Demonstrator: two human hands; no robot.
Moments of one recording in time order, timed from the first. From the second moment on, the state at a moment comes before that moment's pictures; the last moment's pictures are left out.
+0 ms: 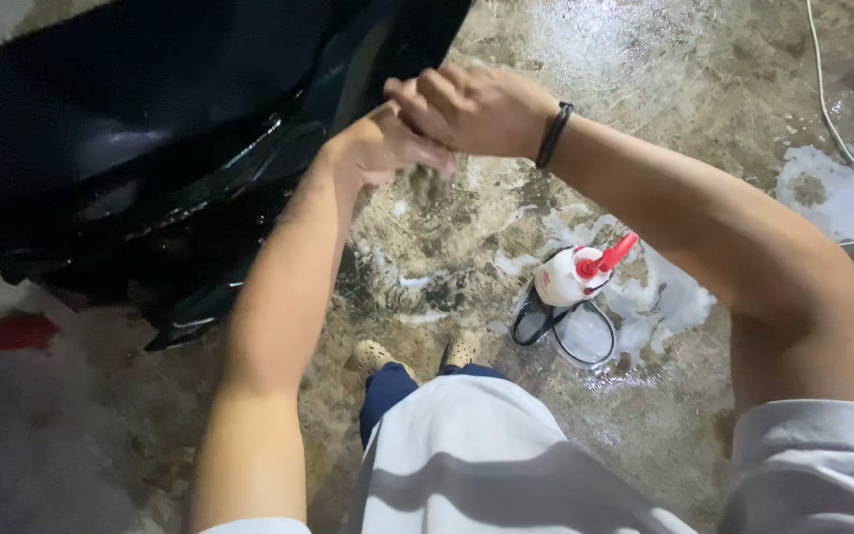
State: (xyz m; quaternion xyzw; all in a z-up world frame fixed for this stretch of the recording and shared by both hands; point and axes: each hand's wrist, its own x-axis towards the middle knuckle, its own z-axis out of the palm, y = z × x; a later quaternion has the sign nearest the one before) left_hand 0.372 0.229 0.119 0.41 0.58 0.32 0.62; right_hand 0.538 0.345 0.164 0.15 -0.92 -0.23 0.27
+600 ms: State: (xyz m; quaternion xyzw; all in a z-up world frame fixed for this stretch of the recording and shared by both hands) left_hand 0.394 0.259 0.071 0.61 0.75 0.20 0.17; right_hand 0.526 0.390 0.082 -0.04 -0.99 -0.07 0.08
